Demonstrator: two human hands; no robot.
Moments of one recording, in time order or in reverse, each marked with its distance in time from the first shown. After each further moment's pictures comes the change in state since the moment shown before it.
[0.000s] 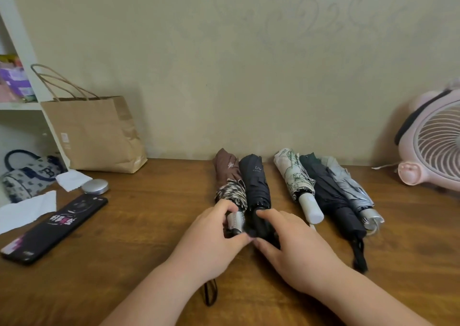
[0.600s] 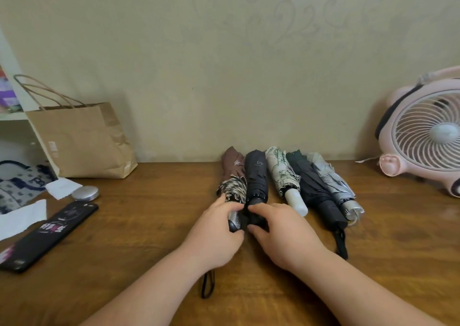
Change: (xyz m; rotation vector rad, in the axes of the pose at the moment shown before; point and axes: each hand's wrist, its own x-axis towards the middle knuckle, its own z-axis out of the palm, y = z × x) left_hand 0.022 0.010 0.021 0.064 -0.068 0.079; right_hand 0.018 0.018 0.007 -0.015 0.059 0.048
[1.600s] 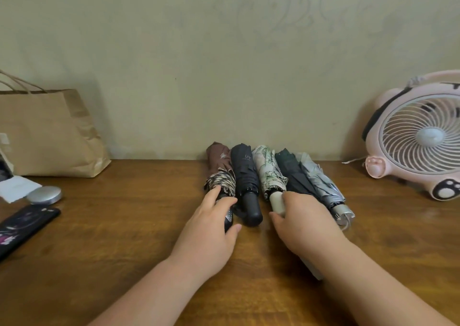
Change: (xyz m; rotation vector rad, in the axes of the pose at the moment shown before) left_hand 0.018 0.000 0.018 0.074 0.090 0.095; right_hand 0.015 0.021 -0.035 -0.242 -0.008 0.388
